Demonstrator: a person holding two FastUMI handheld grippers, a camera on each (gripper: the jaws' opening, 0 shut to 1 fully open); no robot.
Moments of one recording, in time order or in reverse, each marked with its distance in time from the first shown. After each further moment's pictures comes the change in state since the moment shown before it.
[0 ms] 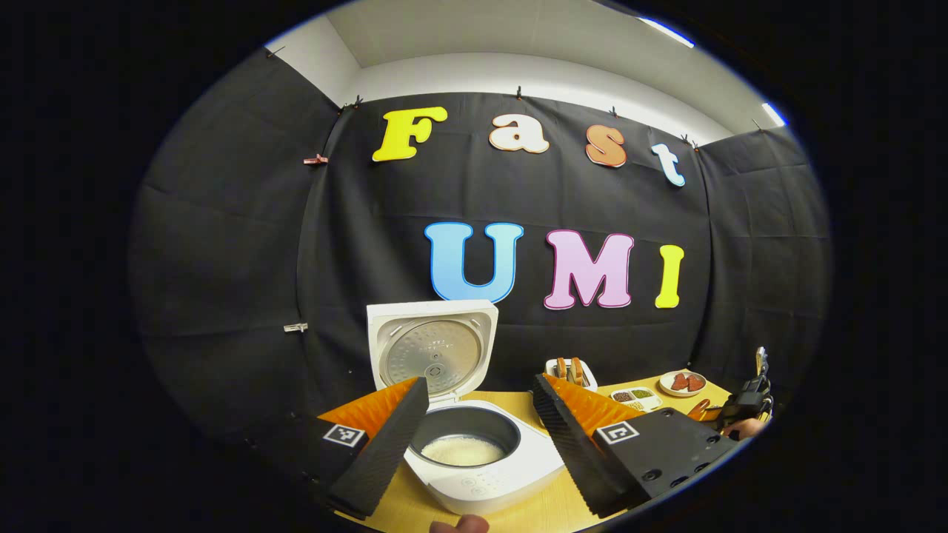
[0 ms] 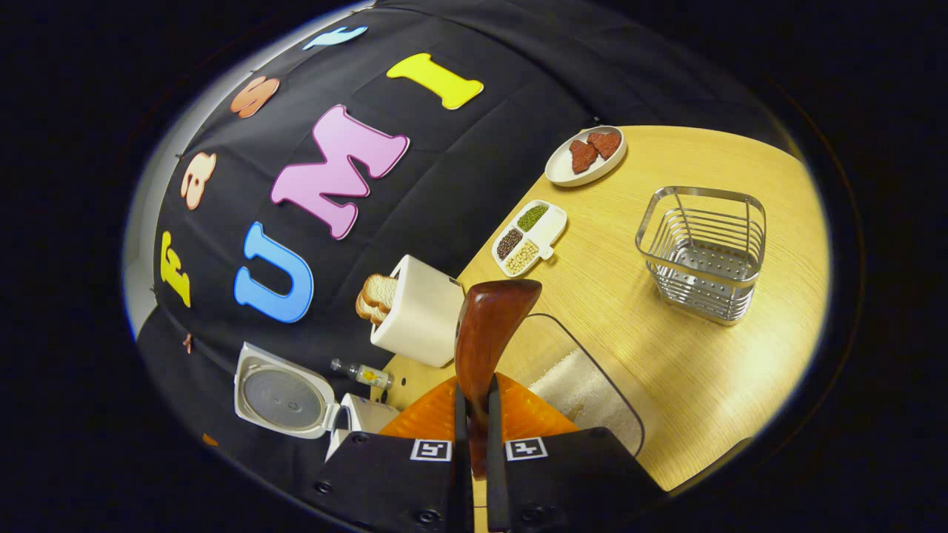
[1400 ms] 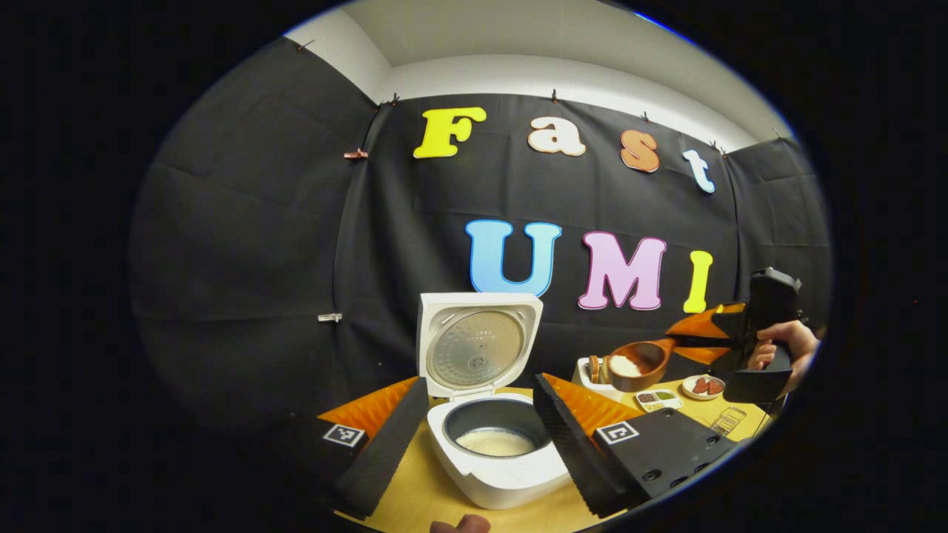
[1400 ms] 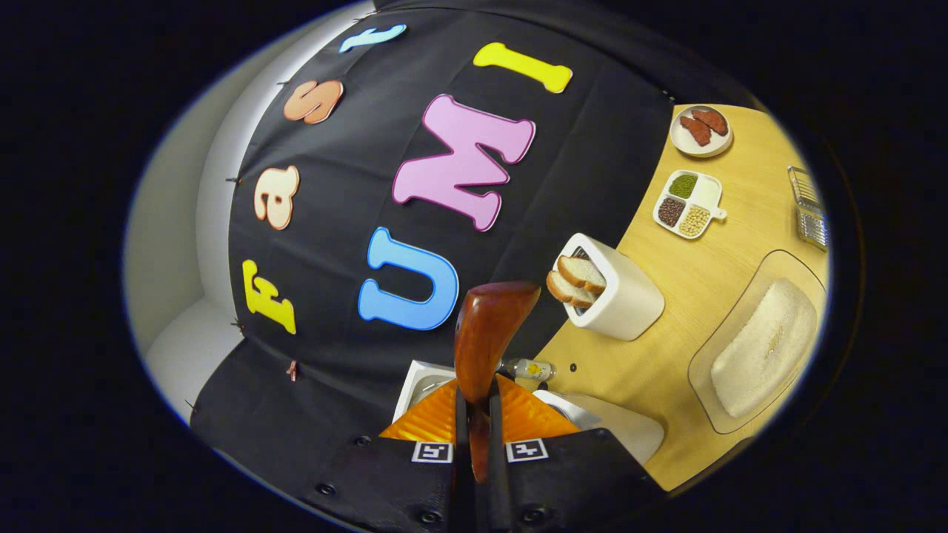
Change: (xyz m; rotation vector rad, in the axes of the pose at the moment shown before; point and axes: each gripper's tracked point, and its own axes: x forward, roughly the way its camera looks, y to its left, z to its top) left arm -0.020 0.061 -0.020 -0.043 0.003 0.116; right arm -0.020 0.293 -0.060 0.043 0.084 0.345
